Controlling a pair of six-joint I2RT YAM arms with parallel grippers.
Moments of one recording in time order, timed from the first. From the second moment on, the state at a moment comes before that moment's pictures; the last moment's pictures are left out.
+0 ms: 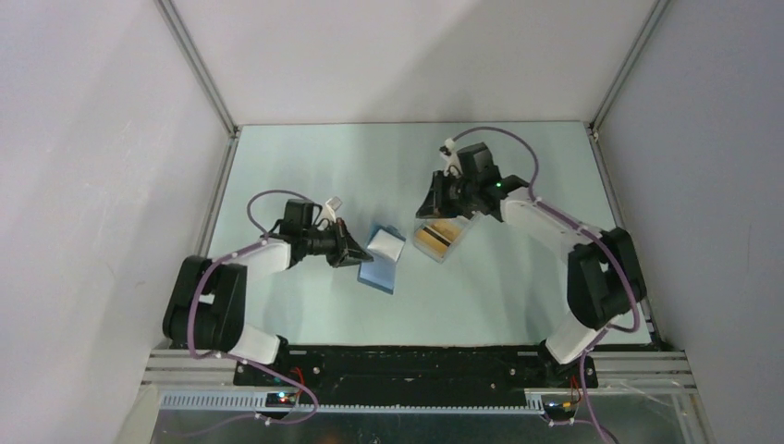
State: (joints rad) left arm -0.21 1.42 0.62 -0.02 0.86 -0.70; right arm 0.52 1.69 1.24 -0.29 -0.48 0.56
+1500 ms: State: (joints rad) left arm -0.20 1.25 0.79 -0.45 0.37 -0.42; right arm 0.67 1.87 1.38 -0.70 -0.12 0.20
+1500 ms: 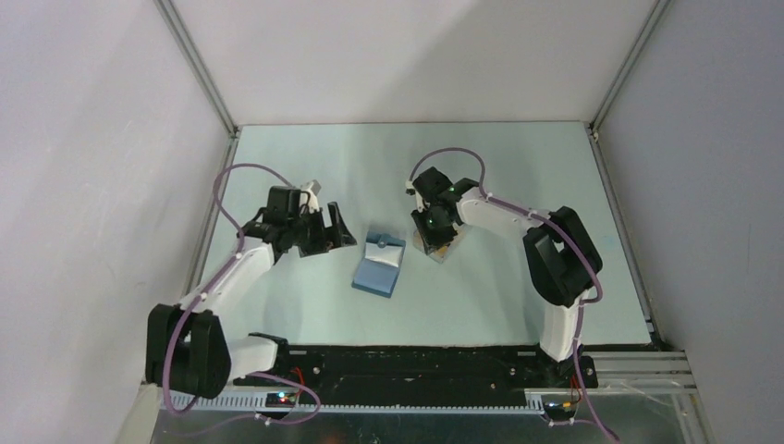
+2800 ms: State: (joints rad) left arm -0.54 1.10 0.74 -0.31 0.23 -0.73; right arm 0.48 1.63 1.27 -0.81 -0.27 0.33
